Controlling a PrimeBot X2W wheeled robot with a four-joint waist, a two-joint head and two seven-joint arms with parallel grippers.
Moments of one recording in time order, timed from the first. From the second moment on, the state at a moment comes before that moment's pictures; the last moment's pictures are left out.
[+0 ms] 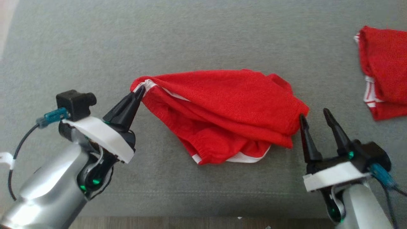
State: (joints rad) left arm -0.54 0.52 -0.84 0.25 -0.98 -0.06 -0.21; right arm -0.12 -0.14 0.20 0.31 0.10 0.12 -0.25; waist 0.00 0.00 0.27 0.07
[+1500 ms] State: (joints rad) left arm -0.50 0.34 -0.70 0.27 -0.86 -0.12 -0.25; right arm -0.74 -0.20 0.28 0.74 0.35 0.12 -0.18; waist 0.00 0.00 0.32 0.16
